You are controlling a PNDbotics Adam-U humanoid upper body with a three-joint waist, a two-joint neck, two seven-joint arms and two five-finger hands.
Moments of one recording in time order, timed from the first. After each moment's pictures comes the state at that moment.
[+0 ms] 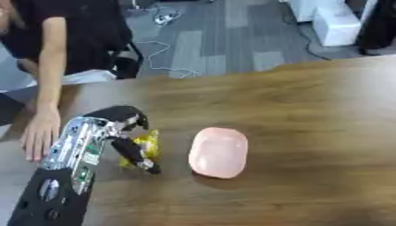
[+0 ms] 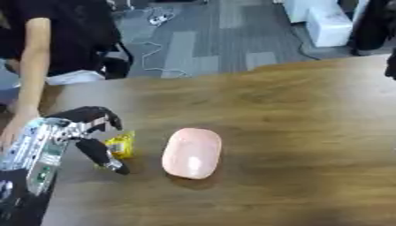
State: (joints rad) left arm -0.33 0.20 -0.07 -1.64 -1.34 0.03 -0.91; right arm -0.17 -0.48 -0.07 -1.99 0.24 -0.52 -0.25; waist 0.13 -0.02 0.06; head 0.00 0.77
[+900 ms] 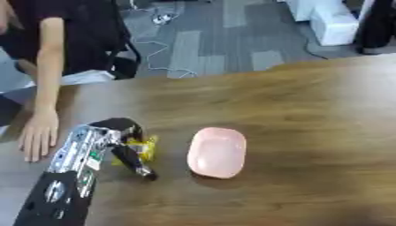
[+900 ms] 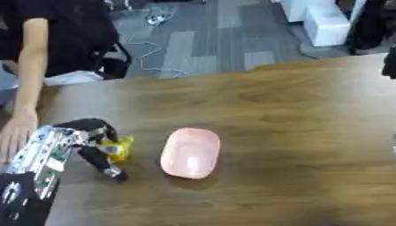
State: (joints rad) left arm -0.34 0.19 -0.05 -1.53 -1.35 0.05 -0.91; right arm -0.17 -0.48 -0.07 -1.99 0.24 -0.52 -0.25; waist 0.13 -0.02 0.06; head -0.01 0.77
